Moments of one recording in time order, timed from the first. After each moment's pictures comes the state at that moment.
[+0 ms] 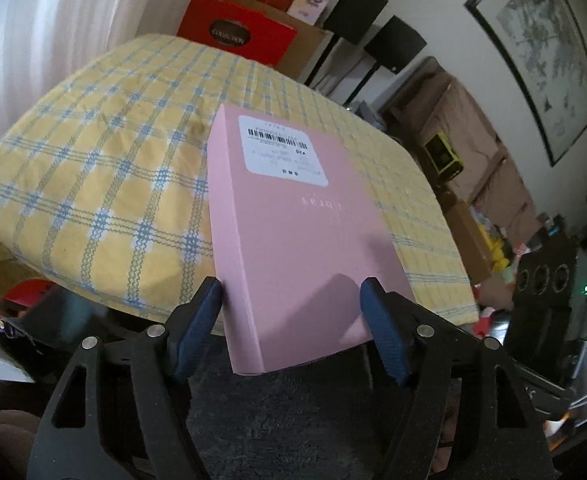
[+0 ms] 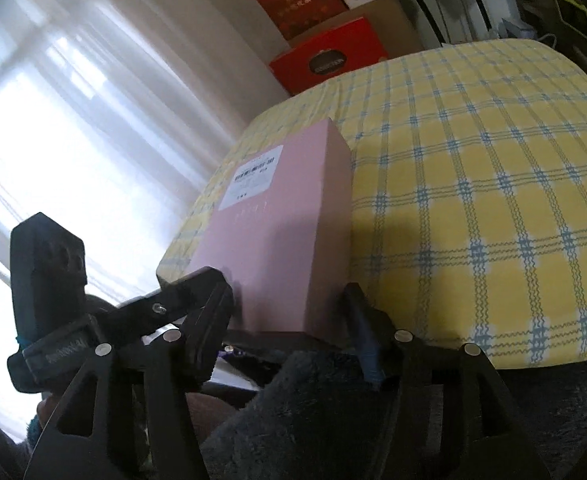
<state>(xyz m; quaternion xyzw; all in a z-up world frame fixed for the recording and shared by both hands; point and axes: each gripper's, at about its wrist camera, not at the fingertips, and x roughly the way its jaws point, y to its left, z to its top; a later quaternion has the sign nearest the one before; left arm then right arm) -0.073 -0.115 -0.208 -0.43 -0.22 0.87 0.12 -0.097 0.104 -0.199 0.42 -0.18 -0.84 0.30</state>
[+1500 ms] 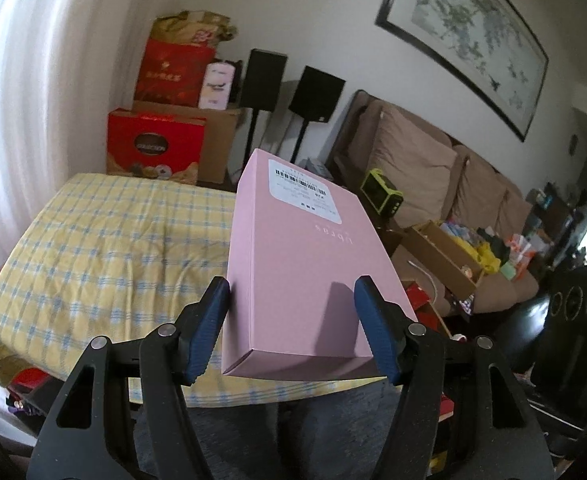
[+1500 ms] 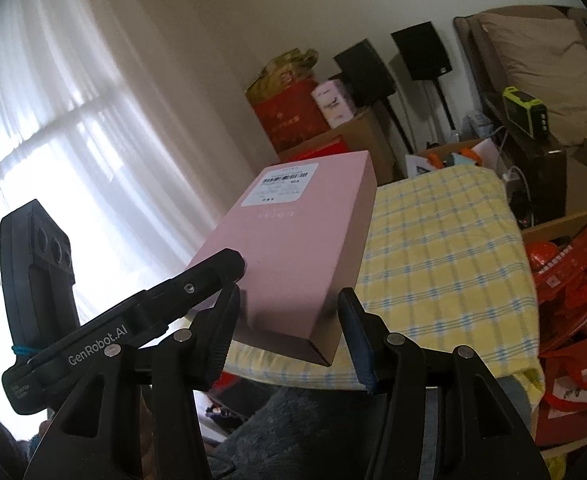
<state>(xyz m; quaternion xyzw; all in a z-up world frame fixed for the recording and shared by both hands) -0.055 0.020 -0.074 -0.30 -0.12 0.93 0.15 -0.033 0.207 -0.078 0.27 -0.21 -0.91 0.23</state>
